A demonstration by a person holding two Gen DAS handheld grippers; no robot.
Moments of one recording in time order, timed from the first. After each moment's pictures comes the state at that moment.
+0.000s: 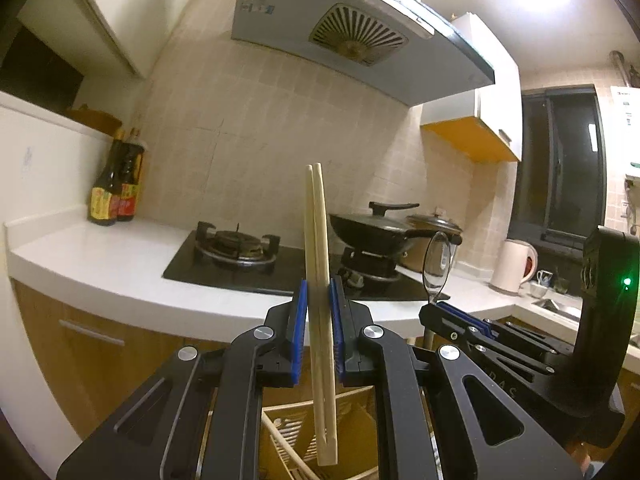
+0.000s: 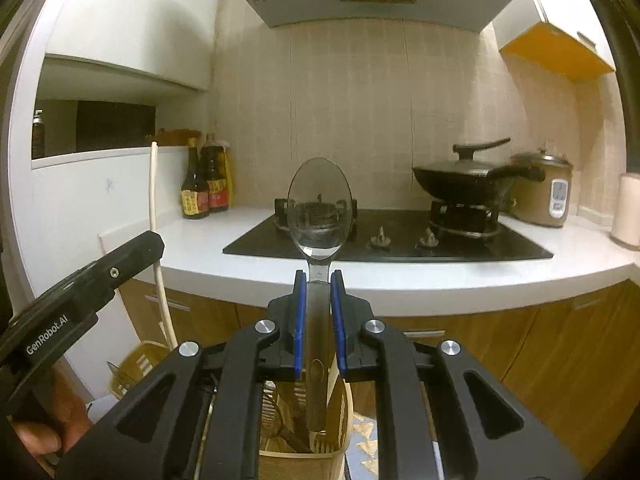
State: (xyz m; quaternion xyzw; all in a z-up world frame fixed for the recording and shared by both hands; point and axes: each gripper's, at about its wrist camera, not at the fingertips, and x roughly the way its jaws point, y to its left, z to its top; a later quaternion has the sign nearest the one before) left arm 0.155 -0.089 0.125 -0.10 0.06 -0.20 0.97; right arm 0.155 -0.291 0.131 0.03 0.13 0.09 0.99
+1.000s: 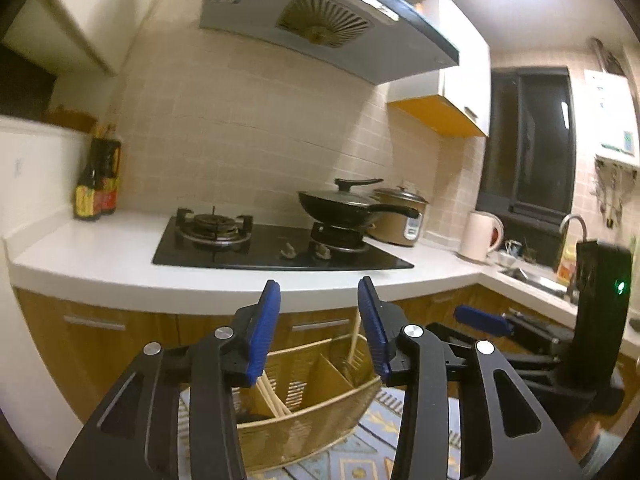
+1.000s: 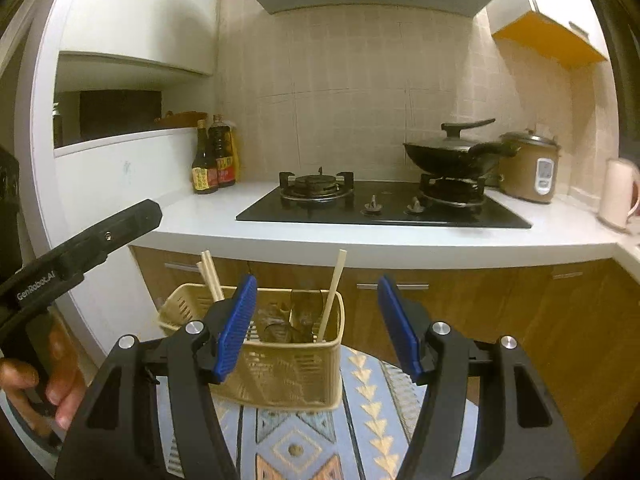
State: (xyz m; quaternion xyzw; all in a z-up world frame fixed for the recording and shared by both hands) left arm 0.093 -0.071 0.154 -0.06 0.10 -0.25 0.96; right arm 0.063 -0.301 0.152 0.02 0.19 0.09 0.98
